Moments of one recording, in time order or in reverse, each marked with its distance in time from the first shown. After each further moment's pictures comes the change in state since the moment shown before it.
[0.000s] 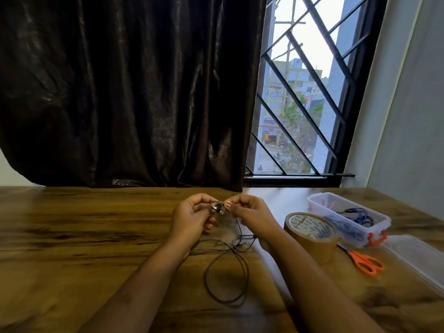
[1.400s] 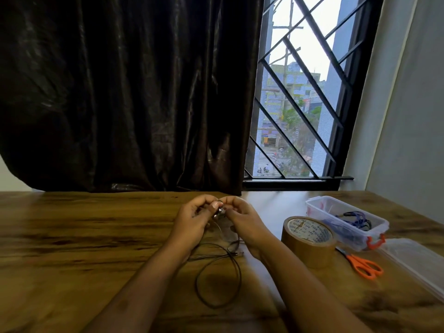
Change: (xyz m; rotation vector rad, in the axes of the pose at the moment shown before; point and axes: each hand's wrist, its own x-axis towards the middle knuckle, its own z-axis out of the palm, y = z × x) left_hand -0.001 0.002 0.000 -0.026 -0.081 0.146; right_hand -0.001 -0.001 0.018 0.175 -0.016 0.130
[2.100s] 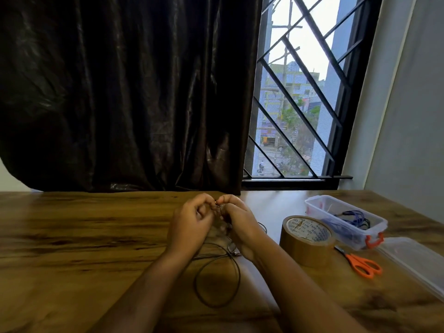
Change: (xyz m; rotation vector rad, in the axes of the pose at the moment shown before) left_hand 0.003 -0.015 -0.004 0.427 0.107 0.235; right_hand 0.001 -0.002 0.013 0.222 0.005 0.002
